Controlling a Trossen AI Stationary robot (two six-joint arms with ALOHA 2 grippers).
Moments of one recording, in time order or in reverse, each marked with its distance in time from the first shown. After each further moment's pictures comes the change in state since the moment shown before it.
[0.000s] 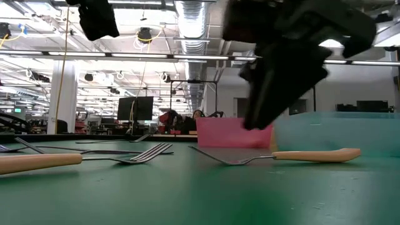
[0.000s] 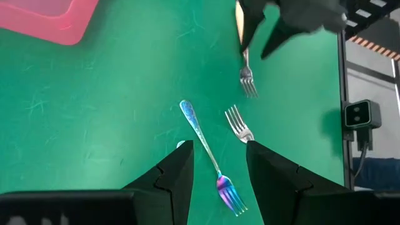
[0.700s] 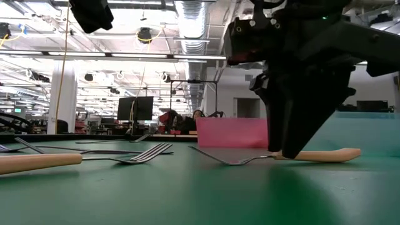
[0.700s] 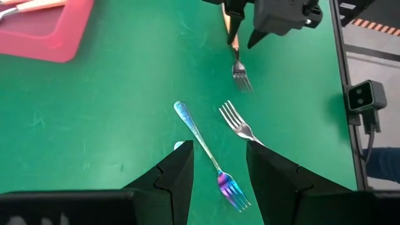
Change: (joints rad) left arm -0.121 0.000 0.000 0.002 -0.106 0.028; right arm 0.034 0.117 0.135 -0.265 -0.007 0.097
